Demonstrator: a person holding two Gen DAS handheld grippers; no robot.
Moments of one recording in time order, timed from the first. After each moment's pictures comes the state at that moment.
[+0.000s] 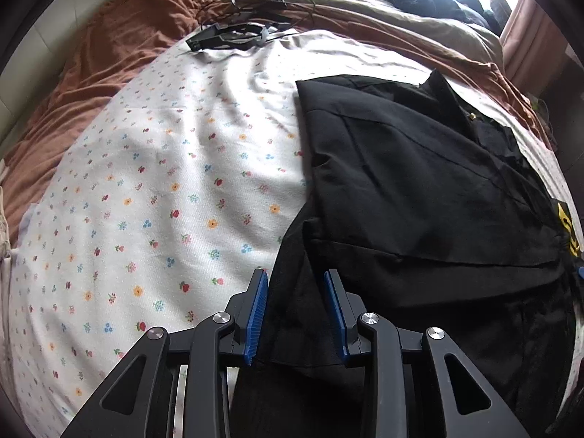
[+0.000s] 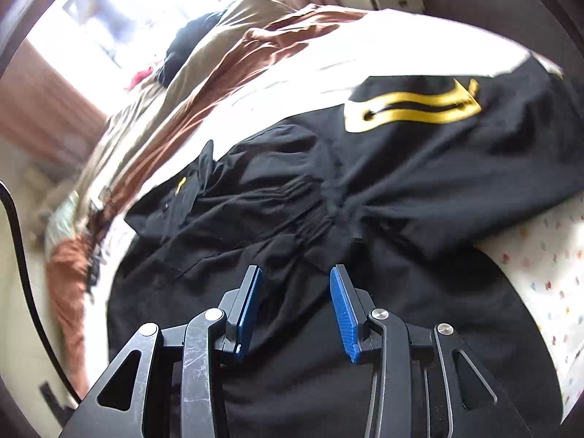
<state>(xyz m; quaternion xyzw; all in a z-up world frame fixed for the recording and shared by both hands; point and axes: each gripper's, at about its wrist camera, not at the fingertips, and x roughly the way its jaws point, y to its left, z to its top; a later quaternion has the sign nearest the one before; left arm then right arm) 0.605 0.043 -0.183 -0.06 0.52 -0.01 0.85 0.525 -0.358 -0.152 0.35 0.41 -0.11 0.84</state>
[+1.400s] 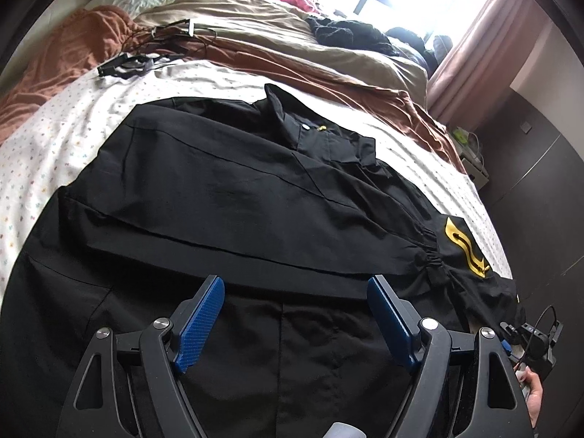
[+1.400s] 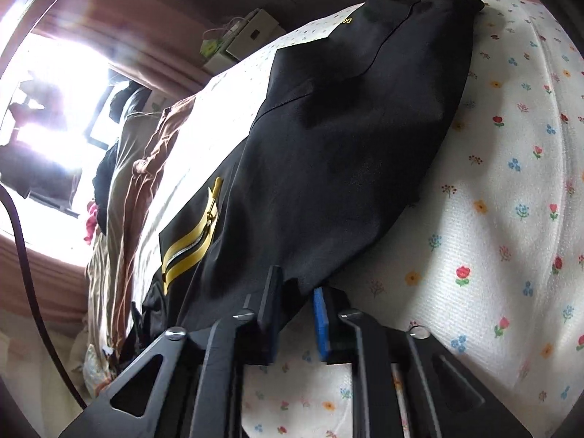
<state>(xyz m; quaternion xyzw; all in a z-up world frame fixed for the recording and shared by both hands) 0.549 -0.158 -0.141 -0.16 0.44 -0.09 0.88 0.405 -0.586 -0.220 0.53 0.29 -0.22 0.77</state>
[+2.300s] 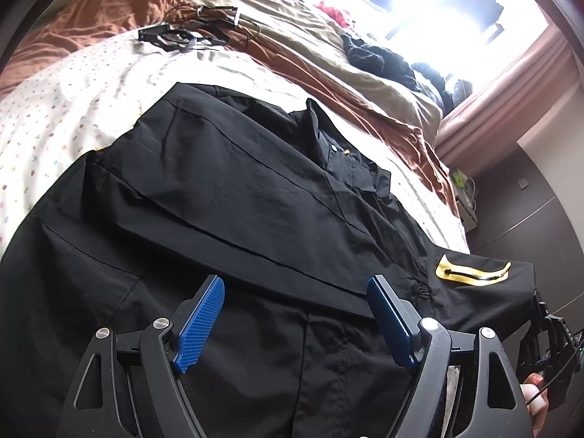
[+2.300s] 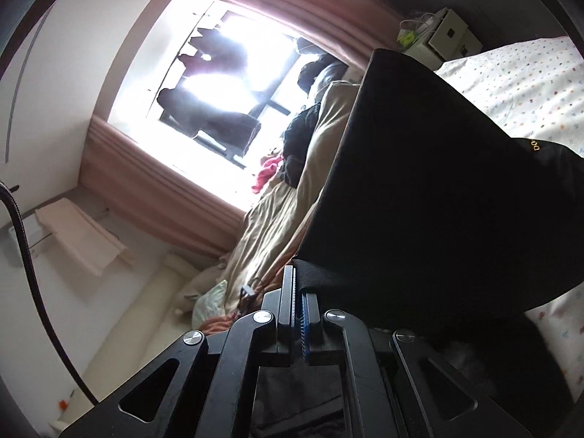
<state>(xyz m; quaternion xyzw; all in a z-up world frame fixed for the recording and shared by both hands) 0.544 -0.096 -0.143 -0.27 0.43 -0.08 0.86 0.458 -0.406 -0.084 0.48 0.14 0.08 0.86</state>
